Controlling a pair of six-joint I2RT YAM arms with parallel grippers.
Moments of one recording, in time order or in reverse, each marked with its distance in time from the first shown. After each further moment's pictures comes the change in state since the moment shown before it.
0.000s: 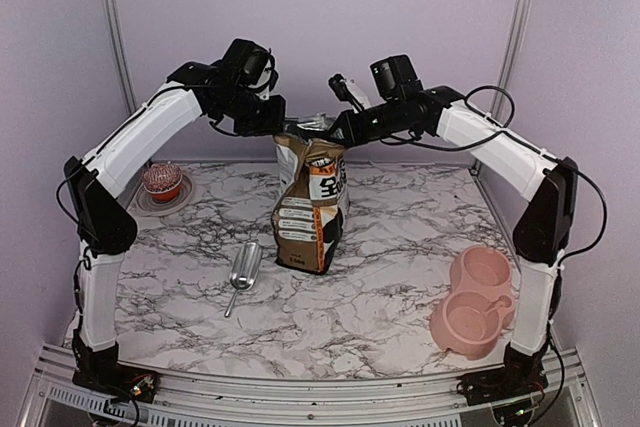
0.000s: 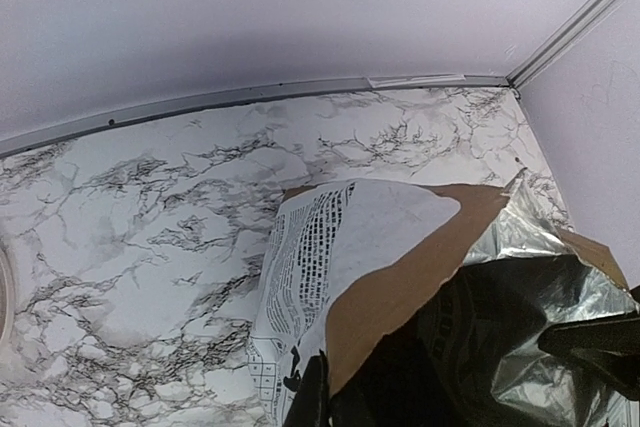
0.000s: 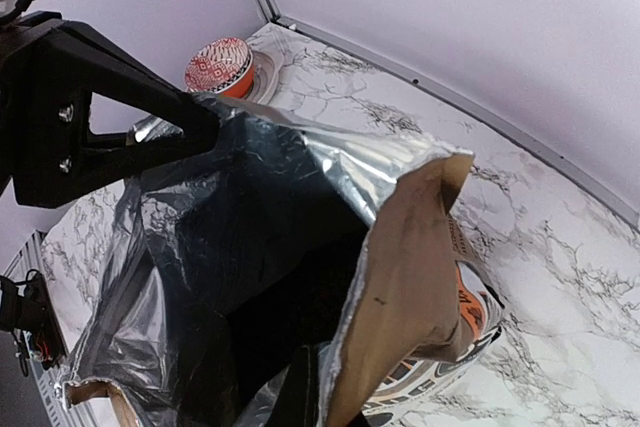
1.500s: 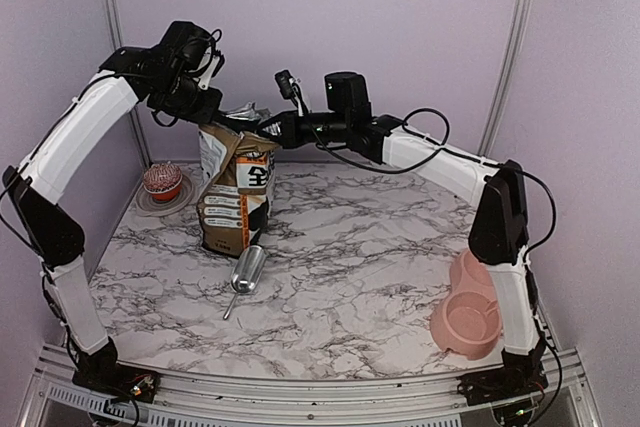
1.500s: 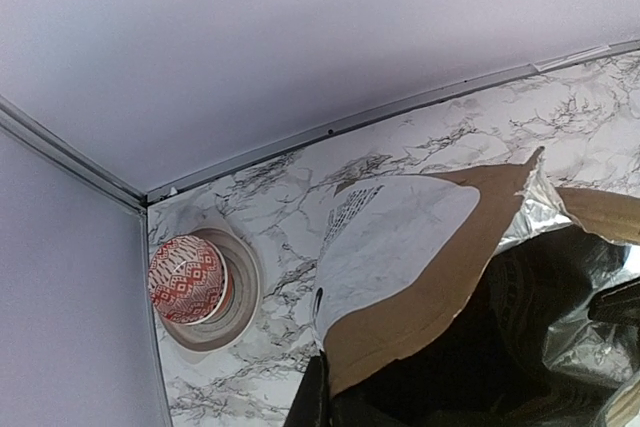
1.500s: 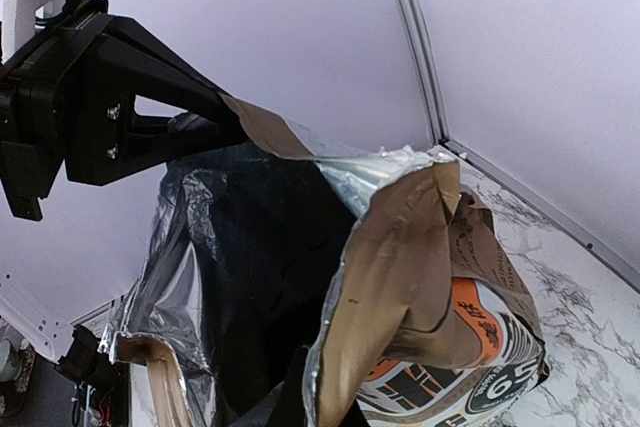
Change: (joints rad) left arm 0.114 -0.310 -0.227 -0.107 -0.303 0.400; right arm 0.115 0.264 0.123 0.544 -0.222 0.165
